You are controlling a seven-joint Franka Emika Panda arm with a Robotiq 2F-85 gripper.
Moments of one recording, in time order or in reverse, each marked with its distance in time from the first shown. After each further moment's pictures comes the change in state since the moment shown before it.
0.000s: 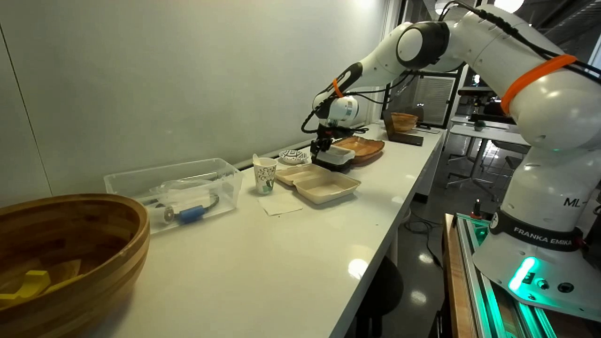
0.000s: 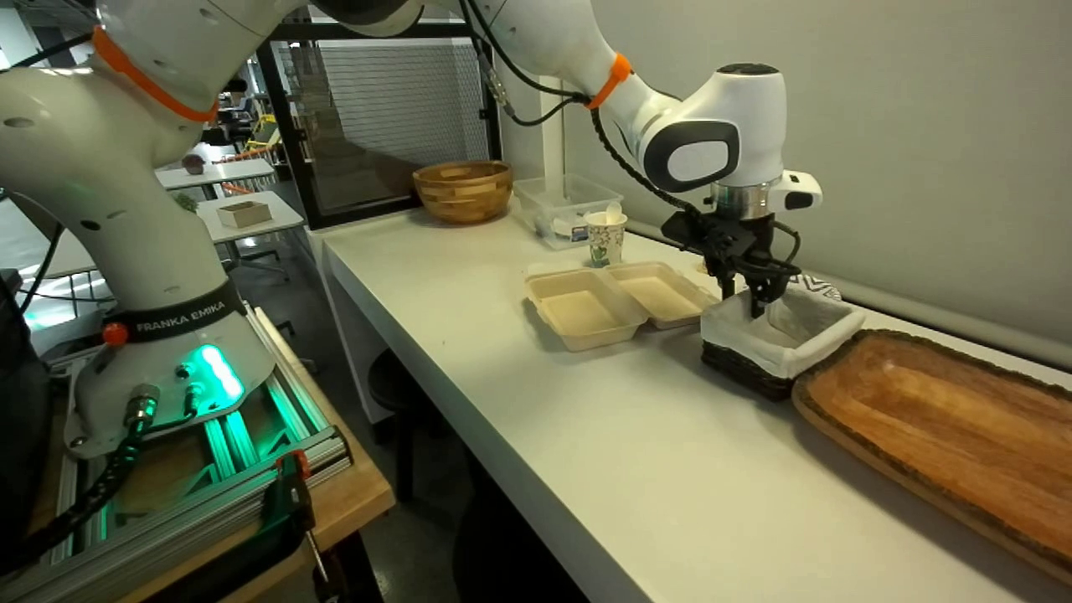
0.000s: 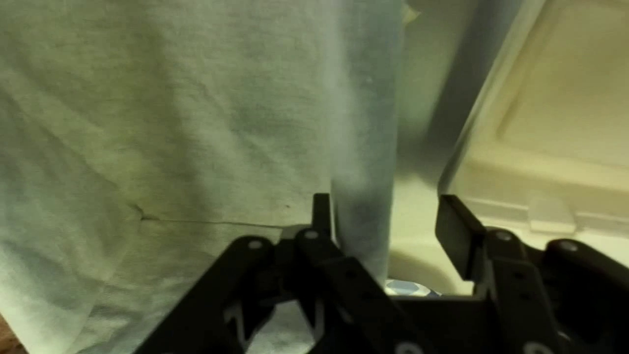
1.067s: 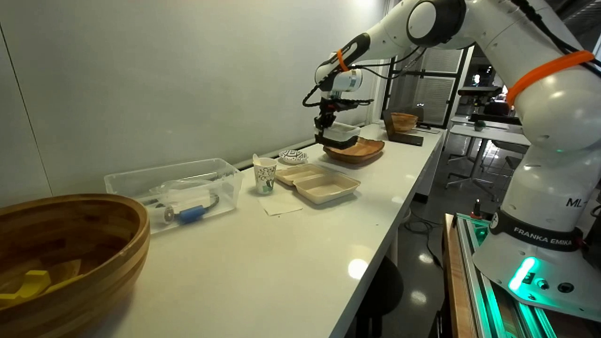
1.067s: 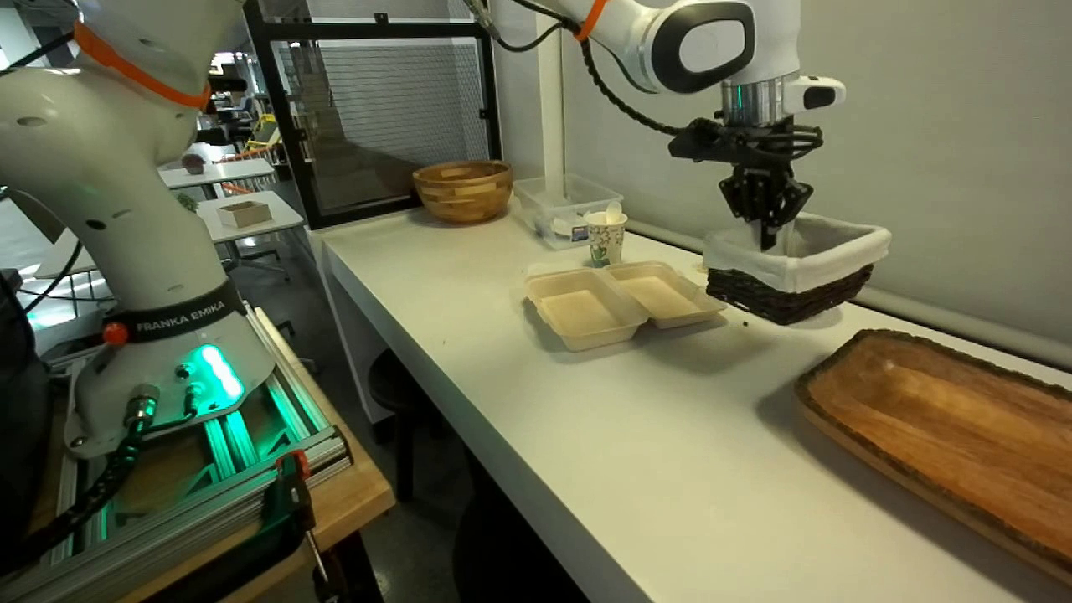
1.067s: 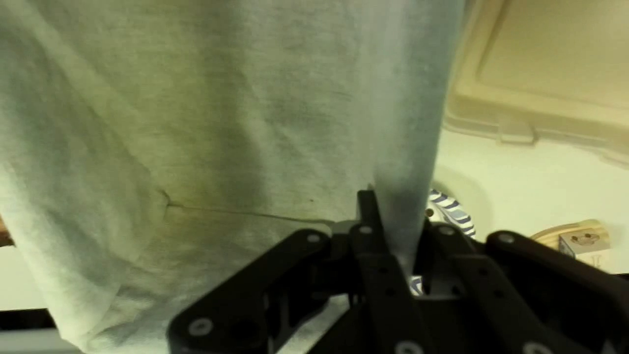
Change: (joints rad) arm 0.066 -0.181 -0.091 -0.012 -0.095 -0.149 0.125
